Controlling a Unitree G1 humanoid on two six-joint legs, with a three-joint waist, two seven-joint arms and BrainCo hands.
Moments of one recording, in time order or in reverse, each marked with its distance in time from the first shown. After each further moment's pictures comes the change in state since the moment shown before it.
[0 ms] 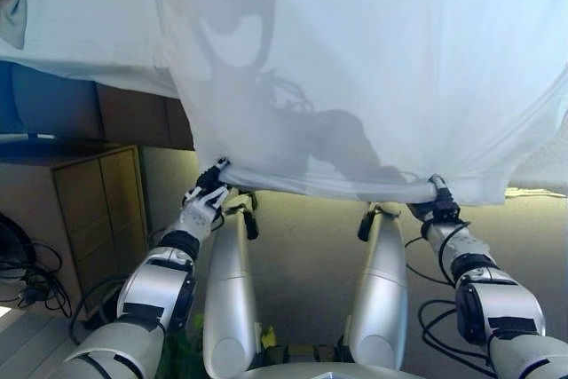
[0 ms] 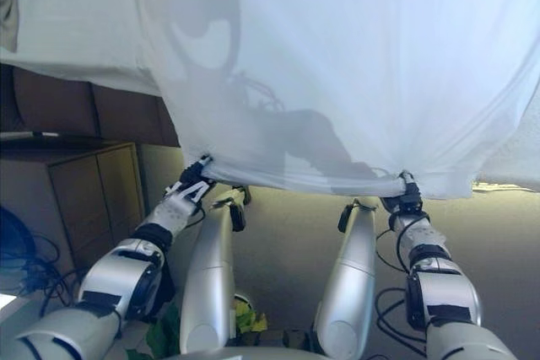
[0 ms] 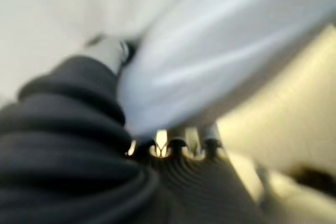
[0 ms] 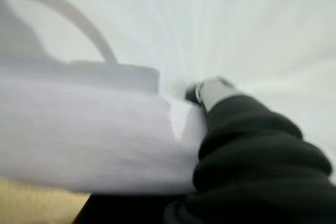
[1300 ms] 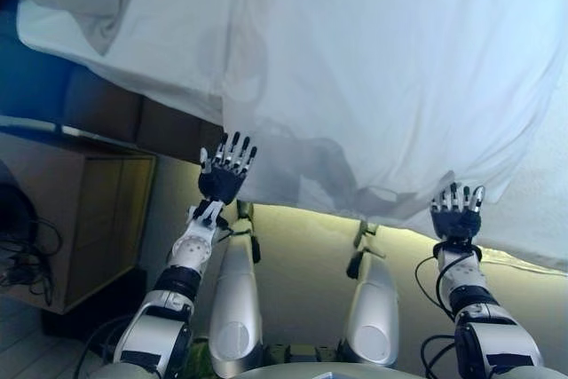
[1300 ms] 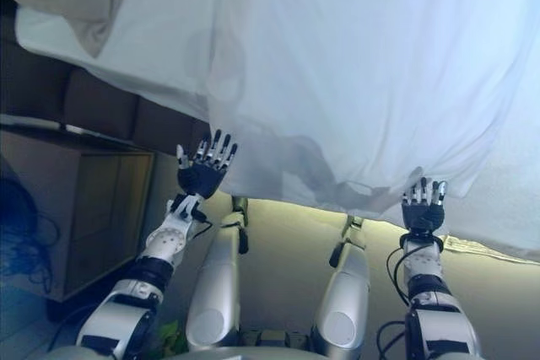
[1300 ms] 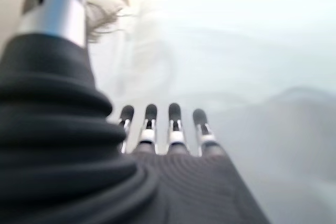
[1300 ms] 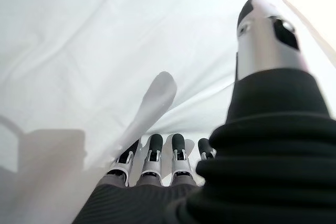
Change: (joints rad) left arm 0.172 -0.046 -0.005 -0.432 -0.412 0.026 -0.548; right arm 0.110 0.069 0.014 -0.223 -0.062 -0.332 0.179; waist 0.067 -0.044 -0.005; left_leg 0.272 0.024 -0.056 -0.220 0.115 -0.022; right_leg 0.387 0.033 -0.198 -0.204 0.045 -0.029
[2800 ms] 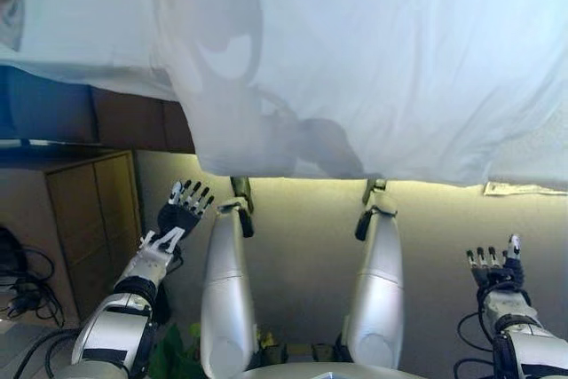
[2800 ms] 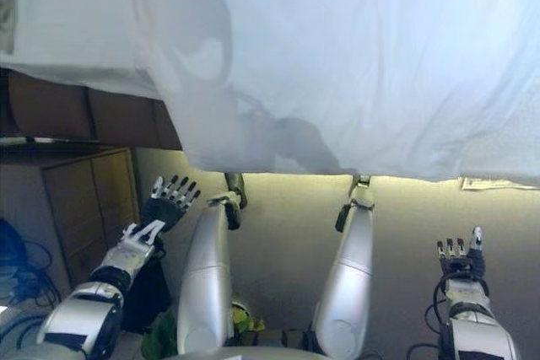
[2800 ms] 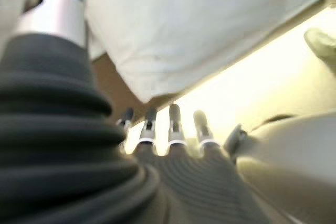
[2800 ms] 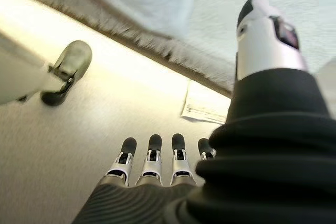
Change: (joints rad) left arm 0.075 0.218 0.015 0.334 0.222 0.042 0.067; right arm 0.145 -0.198 -0.127 0.282 -0.050 0.133 -0.144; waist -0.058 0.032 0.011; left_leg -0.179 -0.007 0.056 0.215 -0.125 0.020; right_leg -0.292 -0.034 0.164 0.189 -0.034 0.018
